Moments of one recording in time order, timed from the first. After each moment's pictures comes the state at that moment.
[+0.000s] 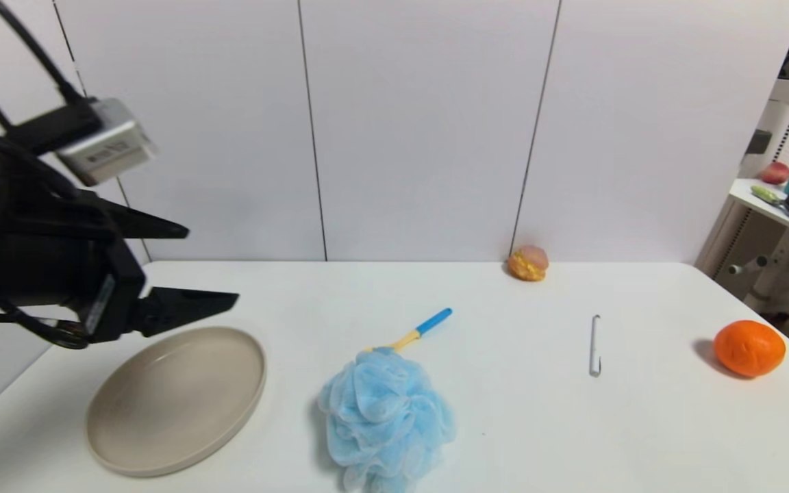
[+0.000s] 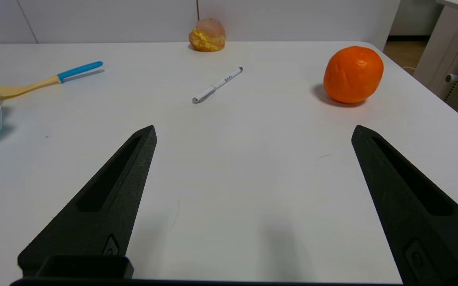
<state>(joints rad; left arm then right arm) -0.37 1.33 -1.19 0.41 -0.23 0.43 0.00 0.00 0.00 0.00 0.00 0.00</state>
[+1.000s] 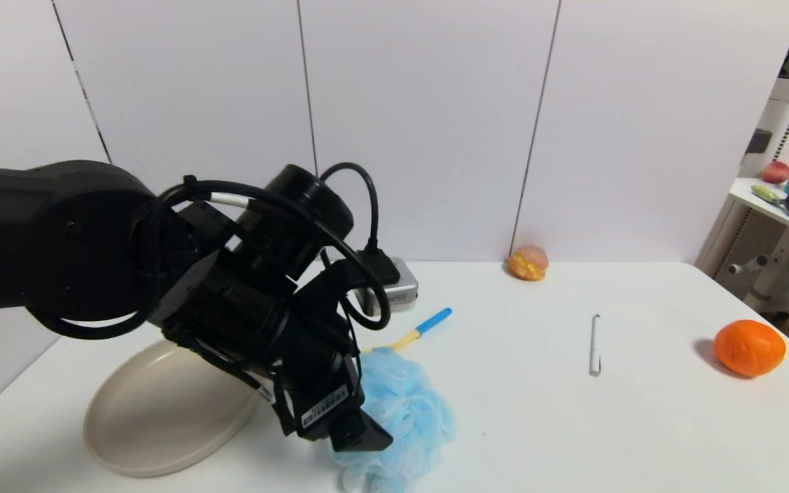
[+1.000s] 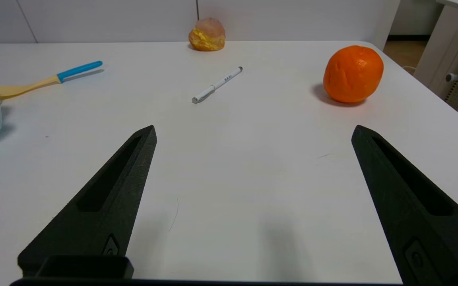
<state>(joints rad) -0.74 1.74 -1.34 0.57 -0.23 0.40 0.00 0.00 0.00 0.00 0.00 0.00</state>
